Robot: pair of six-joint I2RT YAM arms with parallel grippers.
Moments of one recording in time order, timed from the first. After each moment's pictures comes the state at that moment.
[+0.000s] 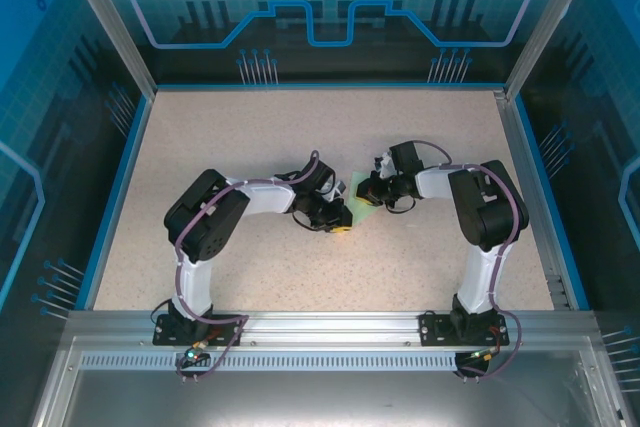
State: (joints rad) left arm -0.63 1.98 1.11 -0.21 0.63 -0.79; right arm 0.29 1.94 0.97 -0.07 -0.65 0.69
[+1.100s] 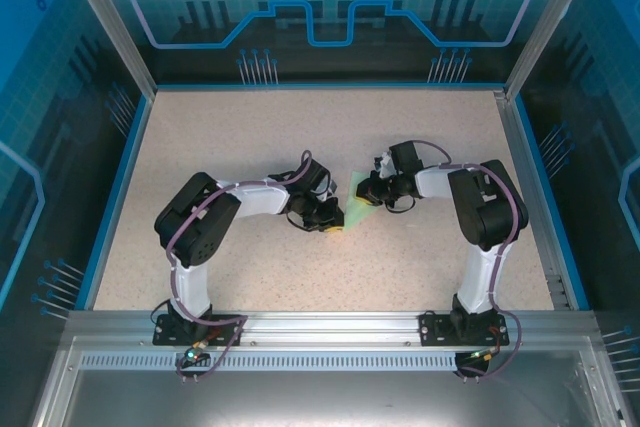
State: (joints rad) left arm -0.62 1.92 1.07 -0.25 0.55 -0.82; right arm 0.29 1.94 0.98 -0.08 -0.65 0.69
